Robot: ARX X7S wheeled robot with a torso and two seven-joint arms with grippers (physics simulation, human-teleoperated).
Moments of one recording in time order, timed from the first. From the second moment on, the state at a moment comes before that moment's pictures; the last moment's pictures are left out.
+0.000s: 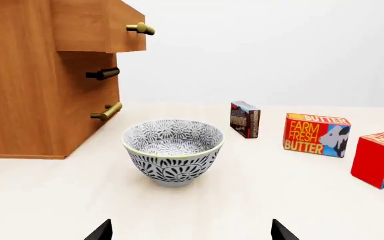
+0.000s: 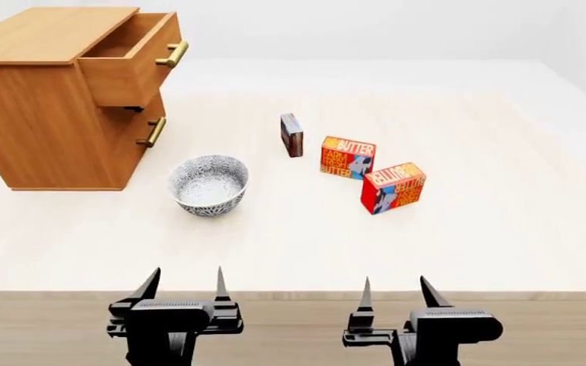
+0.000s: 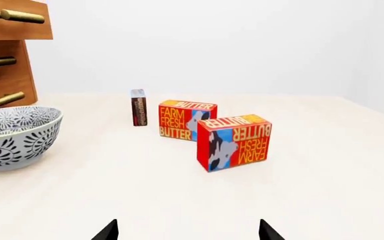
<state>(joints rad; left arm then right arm) -0.02 -0.07 0.09 -0.02 -0.09 0.05 -0.10 -0.02 0.09 -0.10 0.01 0.07 -0.04 0.09</state>
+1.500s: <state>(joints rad) 0.04 -0.24 0.11 0.37 -0.15 -0.07 -0.22 0.25 0.13 -0.20 -0.11 0.12 0.20 0.17</state>
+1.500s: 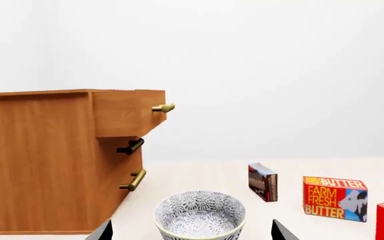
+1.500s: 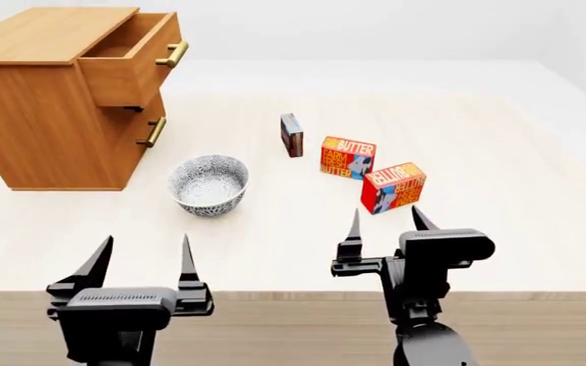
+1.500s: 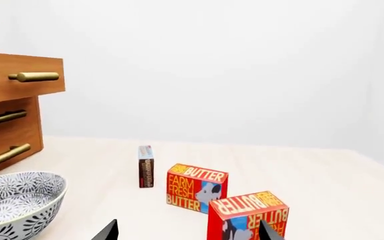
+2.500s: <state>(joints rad) 0.03 -0.28 0.11 0.45 -0.19 -0.16 -0.25 0.23 0.17 -0.22 -0.15 0.16 0.19 0.22</state>
